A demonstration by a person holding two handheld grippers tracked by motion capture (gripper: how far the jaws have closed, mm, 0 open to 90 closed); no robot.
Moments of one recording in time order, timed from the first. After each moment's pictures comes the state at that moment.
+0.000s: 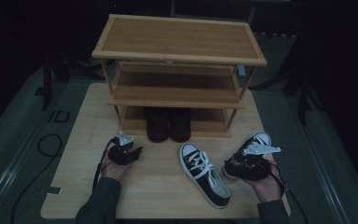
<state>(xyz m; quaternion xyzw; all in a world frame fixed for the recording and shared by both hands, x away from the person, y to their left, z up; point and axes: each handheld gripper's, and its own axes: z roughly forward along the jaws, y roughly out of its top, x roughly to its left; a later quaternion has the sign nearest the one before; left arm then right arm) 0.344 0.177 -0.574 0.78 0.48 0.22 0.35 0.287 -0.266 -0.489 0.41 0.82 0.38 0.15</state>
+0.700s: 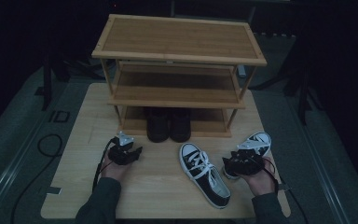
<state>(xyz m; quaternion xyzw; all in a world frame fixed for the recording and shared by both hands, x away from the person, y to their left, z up) 0.344 0.177 -0.574 0.78 0.48 0.22 0.35 0.308 -0.256 -0.502 0.42 0.82 0.34 0.16</state>
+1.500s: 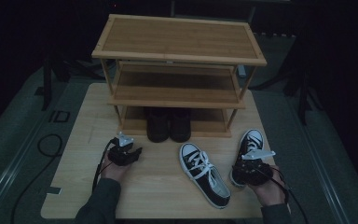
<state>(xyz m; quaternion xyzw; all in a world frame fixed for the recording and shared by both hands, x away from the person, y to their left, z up) 0.341 0.177 -0.574 0.77 0.48 0.22 0.35 0.278 -0.273 -0.501 0.42 0.84 0.29 0.18</state>
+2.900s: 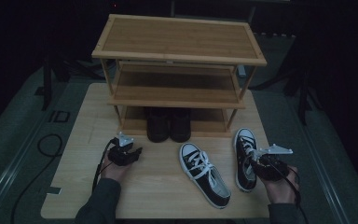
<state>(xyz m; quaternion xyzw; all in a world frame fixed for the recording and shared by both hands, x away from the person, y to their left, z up) 0.341 0.177 -0.574 0.77 0.48 0.22 0.35 0.284 -0.307 -0.493 0.53 0.77 0.24 0.26</state>
